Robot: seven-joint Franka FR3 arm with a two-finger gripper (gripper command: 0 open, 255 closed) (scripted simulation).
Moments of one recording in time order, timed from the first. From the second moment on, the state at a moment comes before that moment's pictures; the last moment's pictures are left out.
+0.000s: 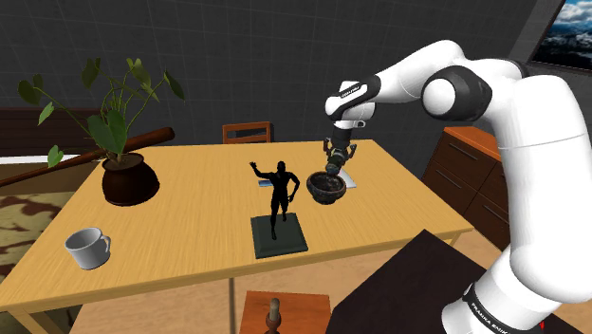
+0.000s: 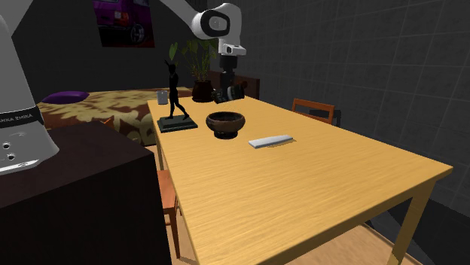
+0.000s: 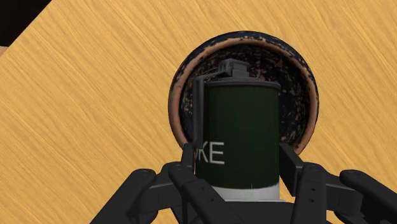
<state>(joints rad) -0.05 0.64 -0.24 -1.58 0.21 2.13 0.74</state>
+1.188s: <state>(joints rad) -0.03 0.76 -0.21 -1.56 0.24 2.24 0.76</state>
